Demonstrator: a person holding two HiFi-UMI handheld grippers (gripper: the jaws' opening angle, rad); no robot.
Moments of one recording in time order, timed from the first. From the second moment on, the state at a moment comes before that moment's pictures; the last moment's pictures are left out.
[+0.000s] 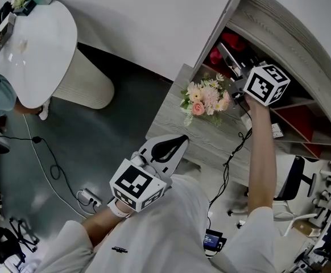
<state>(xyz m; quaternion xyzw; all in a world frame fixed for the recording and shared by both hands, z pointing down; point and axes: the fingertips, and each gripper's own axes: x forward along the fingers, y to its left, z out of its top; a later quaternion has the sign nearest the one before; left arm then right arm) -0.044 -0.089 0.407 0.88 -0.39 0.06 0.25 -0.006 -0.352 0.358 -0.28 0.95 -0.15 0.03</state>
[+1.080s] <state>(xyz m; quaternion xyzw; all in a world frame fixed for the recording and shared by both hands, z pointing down) -0.040 -0.085 0.405 0.88 -0.40 0.07 0.25 -0.017 -0.322 0.429 -0.20 0.96 -0.07 -0.20</state>
